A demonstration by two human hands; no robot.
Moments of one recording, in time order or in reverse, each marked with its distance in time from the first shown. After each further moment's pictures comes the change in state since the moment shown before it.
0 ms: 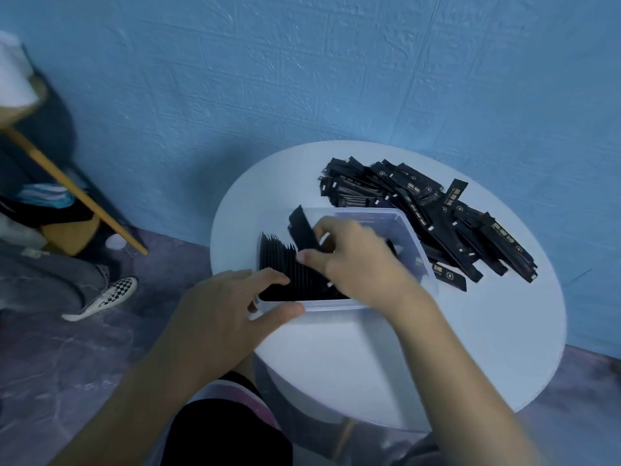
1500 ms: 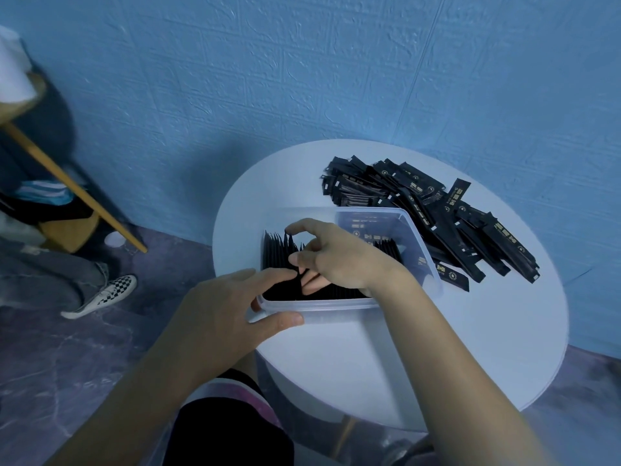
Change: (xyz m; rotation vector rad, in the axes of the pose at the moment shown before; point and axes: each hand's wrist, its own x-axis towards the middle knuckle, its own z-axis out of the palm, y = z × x) left_hand 0.002 -0.009 0.003 -0.082 0.007 0.170; right_hand 0.024 -0.003 0.014 0.483 -0.378 0.134
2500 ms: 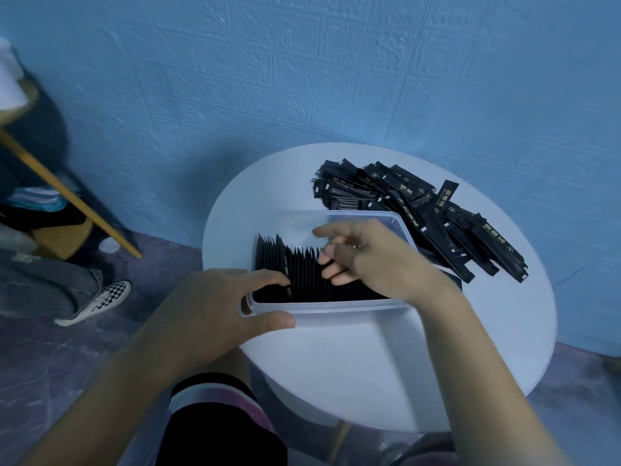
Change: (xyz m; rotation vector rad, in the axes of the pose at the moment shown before) left_hand 0.013 0.011 -0.018 0.149 -0.147 -0.088; right_hand -0.039 0.010 -0.035 -0.011 0.156 -0.089
